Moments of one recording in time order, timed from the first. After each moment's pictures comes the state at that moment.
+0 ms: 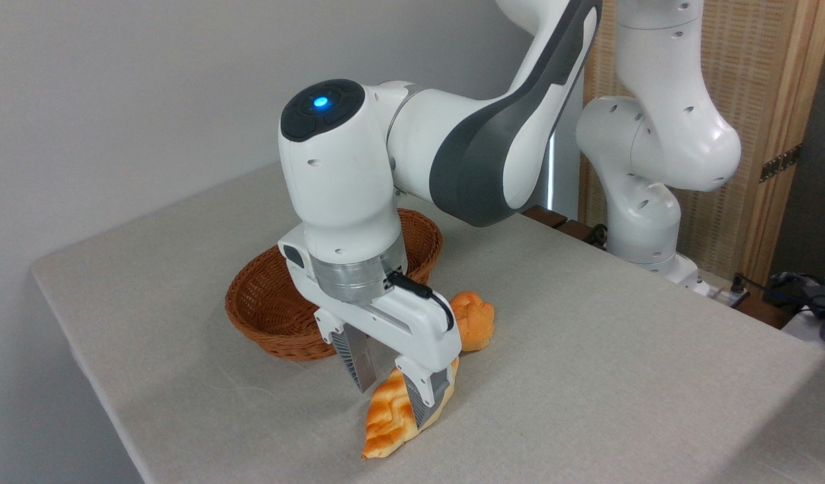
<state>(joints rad) 0.01 0.11 0.11 -1.94 -0.09 1.97 0.76</state>
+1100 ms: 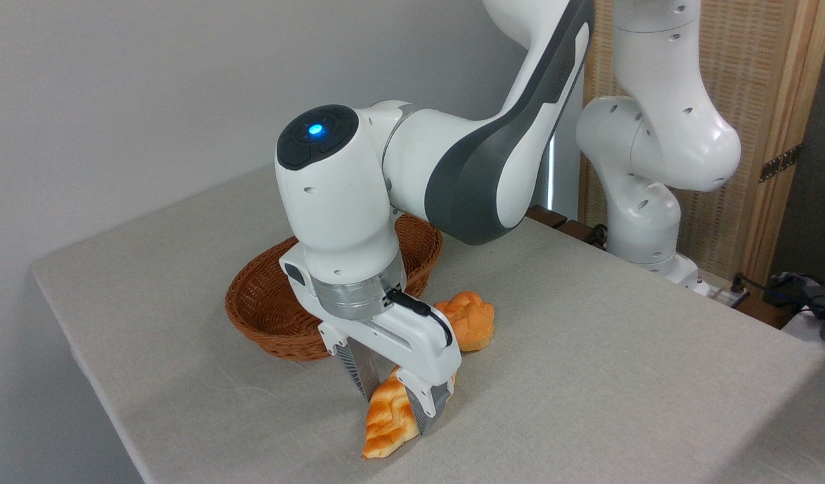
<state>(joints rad) 0.01 0.14 0.11 -1.94 -0.09 1.97 0.76</state>
